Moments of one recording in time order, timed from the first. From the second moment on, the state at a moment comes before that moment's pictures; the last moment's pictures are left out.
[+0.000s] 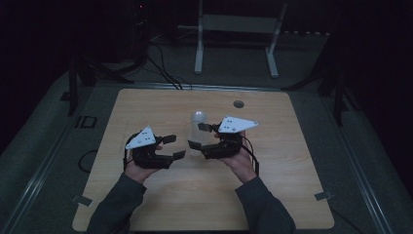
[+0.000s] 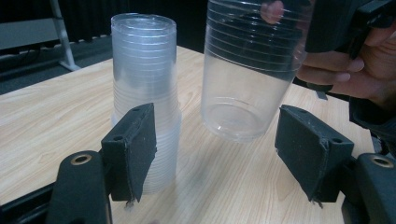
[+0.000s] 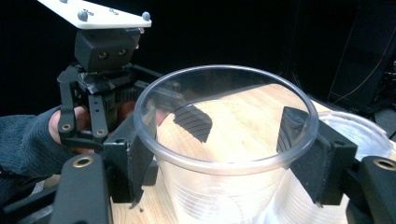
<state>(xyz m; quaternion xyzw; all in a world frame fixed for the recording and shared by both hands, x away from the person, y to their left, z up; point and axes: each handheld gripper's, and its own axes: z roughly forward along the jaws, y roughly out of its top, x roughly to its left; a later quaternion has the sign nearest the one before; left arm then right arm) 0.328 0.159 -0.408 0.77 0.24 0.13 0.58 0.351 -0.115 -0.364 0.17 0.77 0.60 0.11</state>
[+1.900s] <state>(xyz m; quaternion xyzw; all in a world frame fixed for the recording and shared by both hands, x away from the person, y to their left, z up) 0.326 0.163 -0.405 0.76 0.24 0.13 0.59 0.351 -0.155 -0.394 0.21 0.77 0.59 0.12</state>
